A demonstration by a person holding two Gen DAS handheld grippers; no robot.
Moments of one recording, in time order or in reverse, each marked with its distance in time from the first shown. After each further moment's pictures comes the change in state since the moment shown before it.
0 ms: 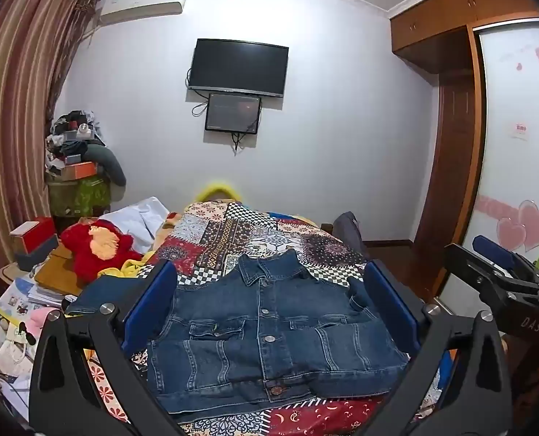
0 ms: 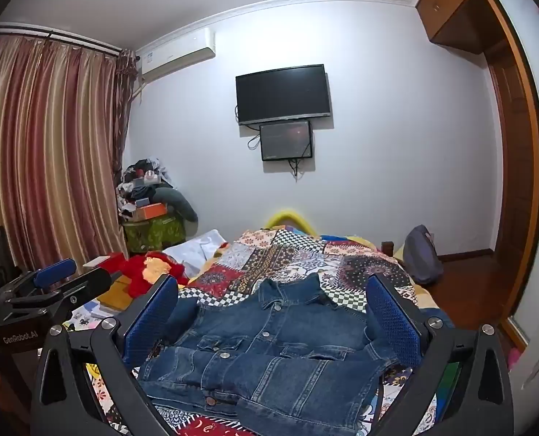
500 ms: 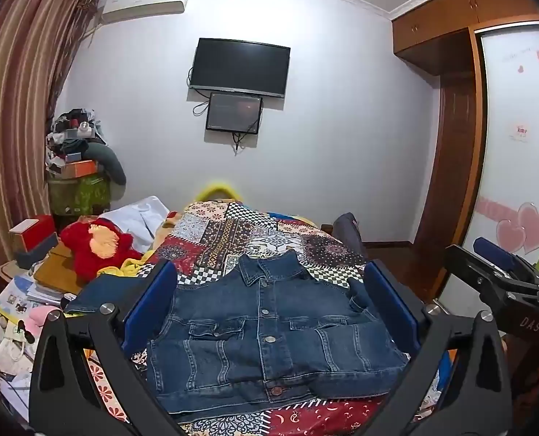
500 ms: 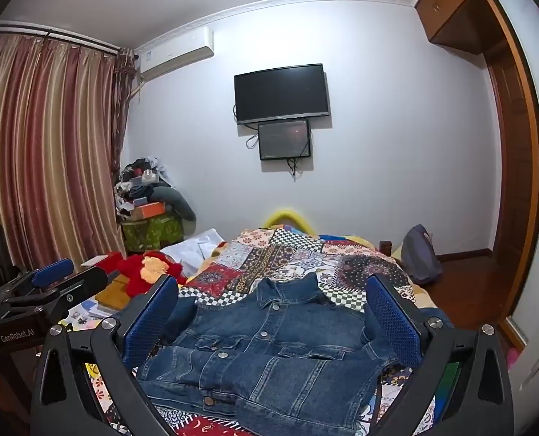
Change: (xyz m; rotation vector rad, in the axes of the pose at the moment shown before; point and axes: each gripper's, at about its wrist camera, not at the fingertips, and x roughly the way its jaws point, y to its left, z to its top) left arm -0.001 -0.003 -0.003 -0.005 -0.005 -0.001; right arm 0.001 -0.001 -0.002 0.000 0.001 -0.003
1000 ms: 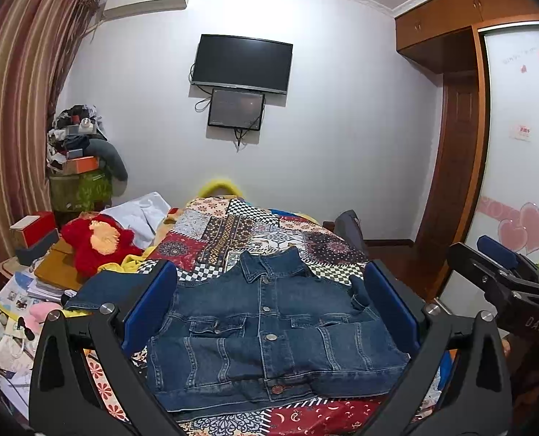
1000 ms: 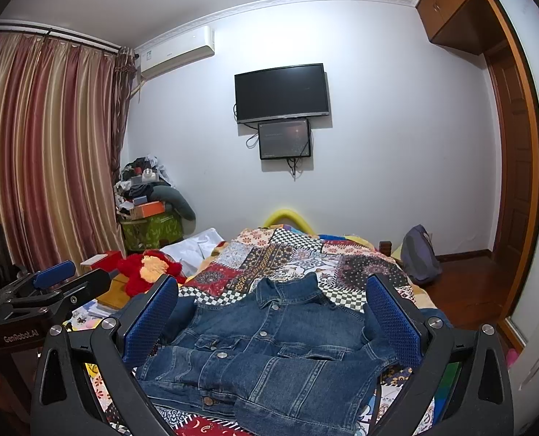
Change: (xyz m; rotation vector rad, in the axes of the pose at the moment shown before) left arm 0.011 0.005 -0.002 -0.012 0.012 0.008; right arm 0.001 -0.001 -0.001 0.000 0.002 0.000
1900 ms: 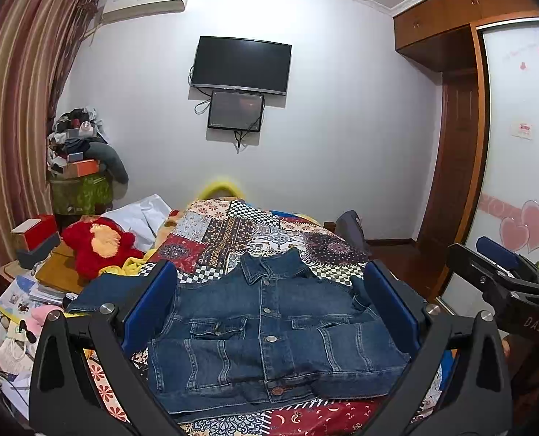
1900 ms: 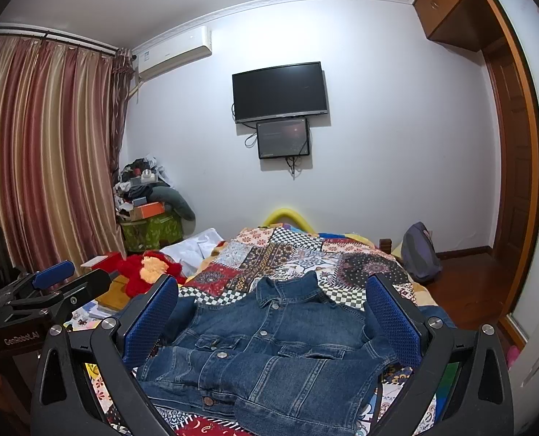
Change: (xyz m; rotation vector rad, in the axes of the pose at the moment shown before) left arm -0.002 -0.003 0.003 0.010 -0.004 0.001; right arm 0.002 -0.001 0.000 0.003 0.002 -0.001
